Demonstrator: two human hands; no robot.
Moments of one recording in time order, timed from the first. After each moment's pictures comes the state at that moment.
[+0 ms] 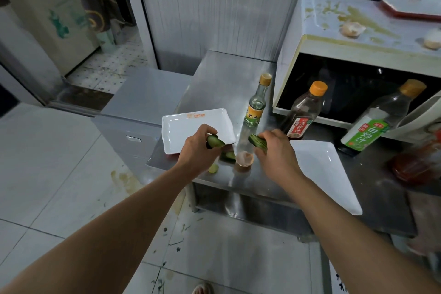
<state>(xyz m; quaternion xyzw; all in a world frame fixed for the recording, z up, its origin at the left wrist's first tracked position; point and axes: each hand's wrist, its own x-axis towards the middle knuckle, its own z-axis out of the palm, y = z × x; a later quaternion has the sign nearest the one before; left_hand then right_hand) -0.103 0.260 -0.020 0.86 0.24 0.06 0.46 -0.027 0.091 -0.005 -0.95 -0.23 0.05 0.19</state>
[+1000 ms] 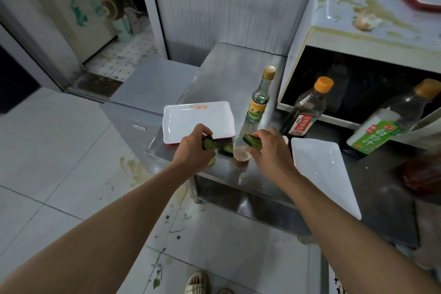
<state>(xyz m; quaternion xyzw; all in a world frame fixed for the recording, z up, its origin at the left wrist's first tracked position) -0.112 0.246 -0.028 0.86 0.29 0.03 0.42 -0.020 0.085 -0.018 -0.93 -0.29 0.07 0.22</state>
